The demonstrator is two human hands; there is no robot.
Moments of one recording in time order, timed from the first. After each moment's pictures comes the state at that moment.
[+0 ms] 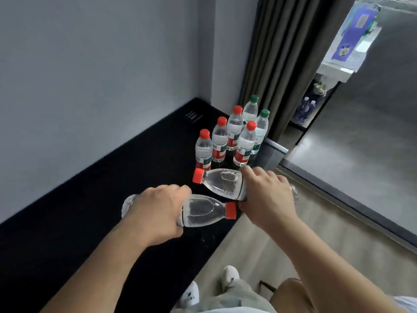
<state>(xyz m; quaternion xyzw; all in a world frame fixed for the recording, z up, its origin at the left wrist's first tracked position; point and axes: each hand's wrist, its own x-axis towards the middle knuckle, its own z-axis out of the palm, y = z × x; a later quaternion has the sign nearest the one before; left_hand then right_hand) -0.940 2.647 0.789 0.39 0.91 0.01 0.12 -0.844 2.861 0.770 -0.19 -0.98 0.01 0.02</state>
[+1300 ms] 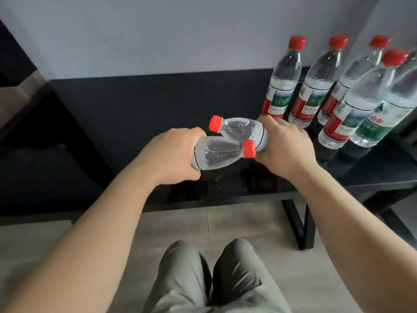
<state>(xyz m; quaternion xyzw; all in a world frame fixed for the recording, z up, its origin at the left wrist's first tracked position) -0.845 2.700 0.575 0.05 0.99 0.14 0.01 -0.937 2.941 0.533 0.21 -0.96 0.14 0.14</state>
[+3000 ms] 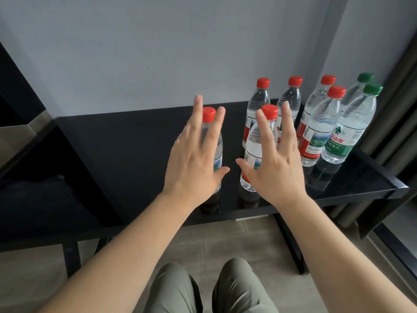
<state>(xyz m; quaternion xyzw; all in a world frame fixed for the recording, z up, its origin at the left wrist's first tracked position) -0.841 2.772 0.575 0.11 0.93 0.10 -0.35 -0.900 2.963 0.544 0.23 -0.86 0.23 0.39</state>
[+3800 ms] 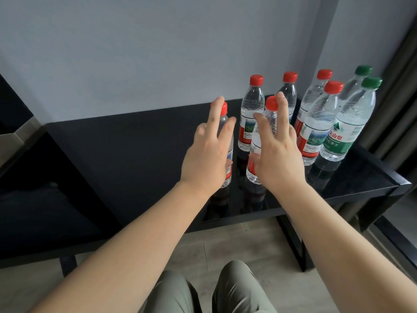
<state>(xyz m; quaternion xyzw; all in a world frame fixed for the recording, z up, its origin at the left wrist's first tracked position) -0.891 2.805 0.573 0.08 0.94 0.09 -0.31 -0.927 2.966 0.553 0.15 -0.92 0.20 0.31</state>
